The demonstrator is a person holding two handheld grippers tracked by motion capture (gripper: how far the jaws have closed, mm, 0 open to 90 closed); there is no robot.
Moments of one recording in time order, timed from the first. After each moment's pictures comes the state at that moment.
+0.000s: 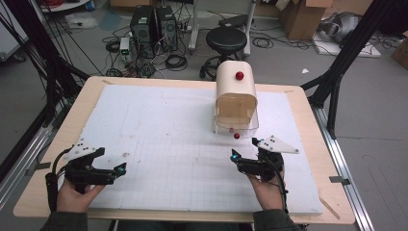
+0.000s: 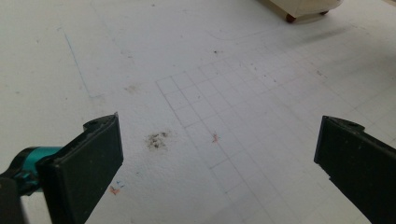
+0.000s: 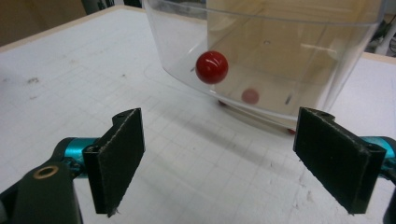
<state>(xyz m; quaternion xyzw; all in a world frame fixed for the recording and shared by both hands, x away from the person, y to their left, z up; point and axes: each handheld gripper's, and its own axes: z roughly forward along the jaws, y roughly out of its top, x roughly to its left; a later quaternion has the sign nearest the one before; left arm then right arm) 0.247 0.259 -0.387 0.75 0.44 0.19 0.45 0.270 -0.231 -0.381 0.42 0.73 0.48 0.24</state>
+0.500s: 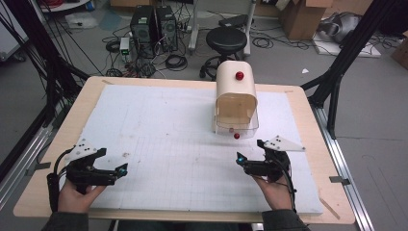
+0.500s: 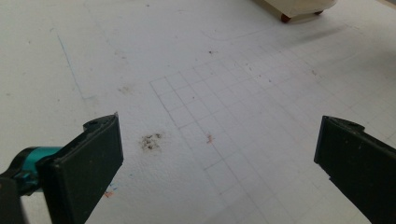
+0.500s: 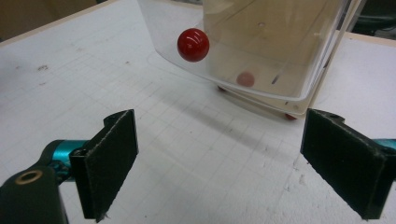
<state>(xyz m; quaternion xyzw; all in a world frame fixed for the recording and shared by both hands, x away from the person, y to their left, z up) 0.246 0.256 -0.388 0.75 0.43 0.19 0.46 0.274 -0.250 -0.383 0.42 0.75 0.48 0.21</state>
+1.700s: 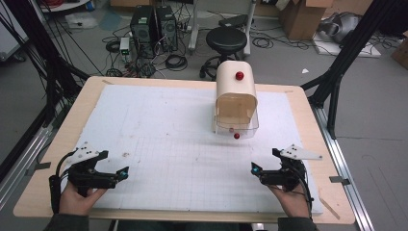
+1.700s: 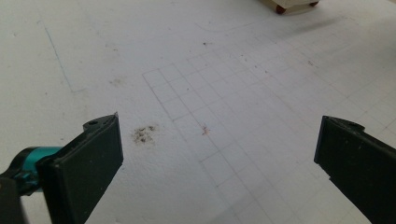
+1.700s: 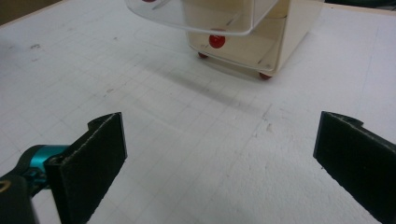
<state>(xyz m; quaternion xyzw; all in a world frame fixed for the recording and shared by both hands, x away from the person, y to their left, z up) 0.244 0.255 -0.398 0.76 0.43 0.18 0.46 0.257 -0.294 -0.398 0.43 0.75 0.47 0.20</state>
